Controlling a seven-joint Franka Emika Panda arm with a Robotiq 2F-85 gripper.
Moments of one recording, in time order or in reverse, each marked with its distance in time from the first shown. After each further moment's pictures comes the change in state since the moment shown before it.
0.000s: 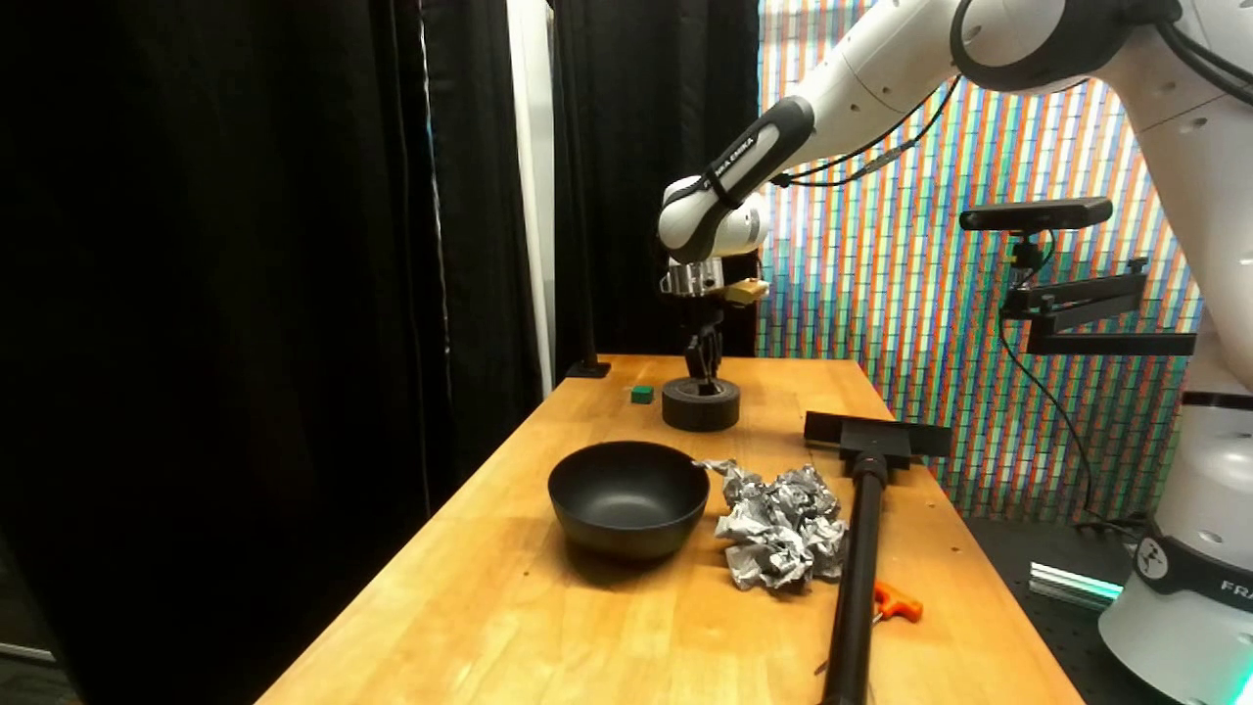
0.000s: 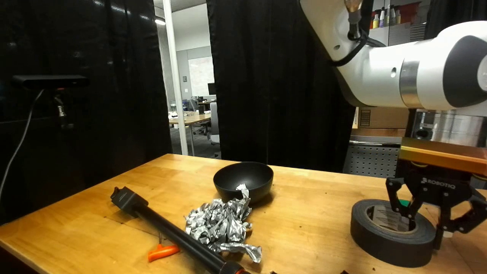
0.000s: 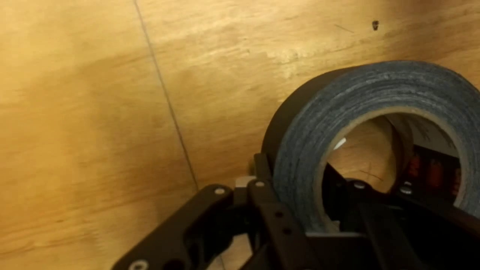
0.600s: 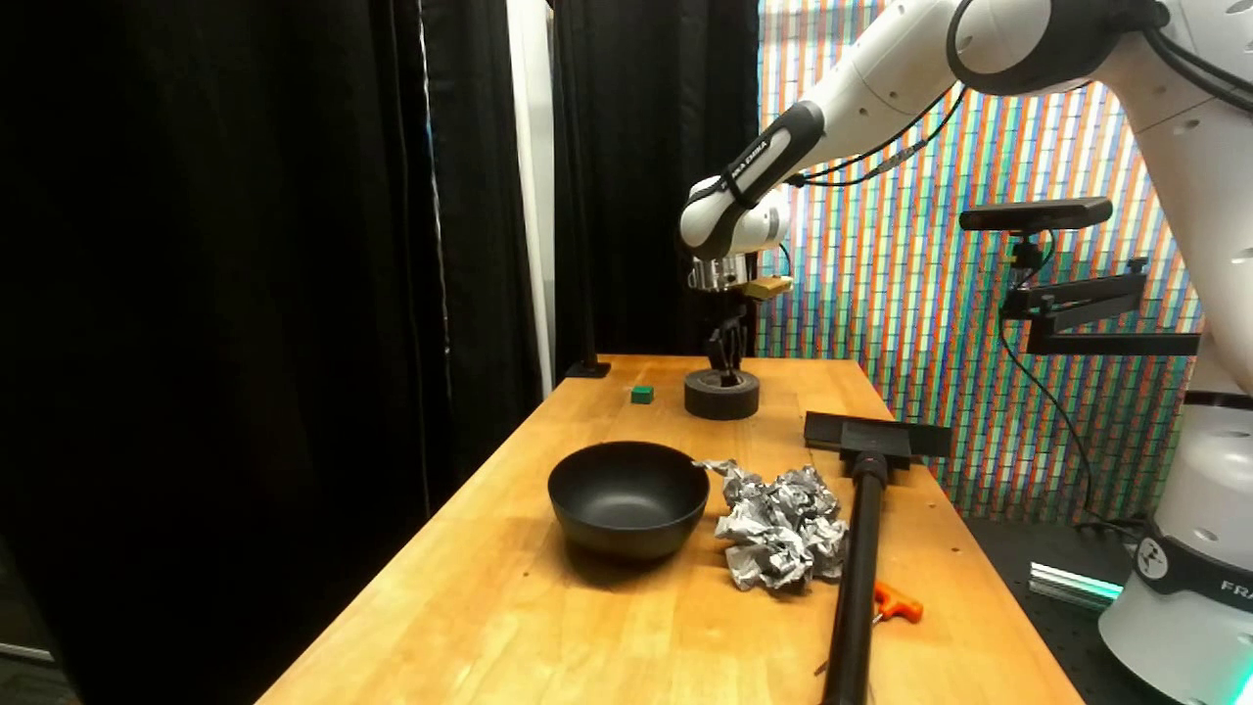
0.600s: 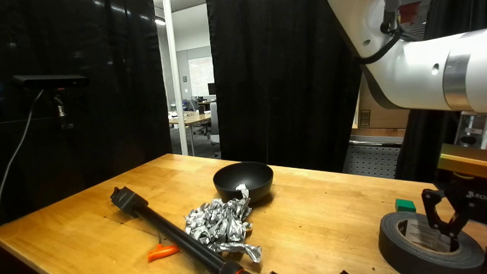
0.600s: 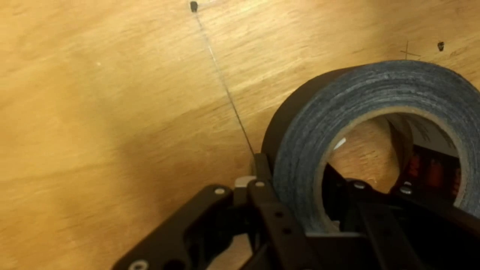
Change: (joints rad) arm -0.054 0.002 -0.039 -0.001 0.000 0.000 0.028
